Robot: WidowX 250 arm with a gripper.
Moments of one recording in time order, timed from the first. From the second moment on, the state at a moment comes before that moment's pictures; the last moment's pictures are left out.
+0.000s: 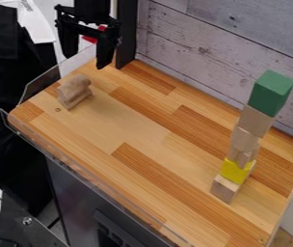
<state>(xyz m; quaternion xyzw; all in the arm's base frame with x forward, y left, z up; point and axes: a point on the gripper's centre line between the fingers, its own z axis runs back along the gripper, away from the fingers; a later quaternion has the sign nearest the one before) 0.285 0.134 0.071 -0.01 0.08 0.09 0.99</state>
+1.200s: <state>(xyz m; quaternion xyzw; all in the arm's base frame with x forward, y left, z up) 0.270 0.153 0.026 0.01 0.13 0.10 0.99</state>
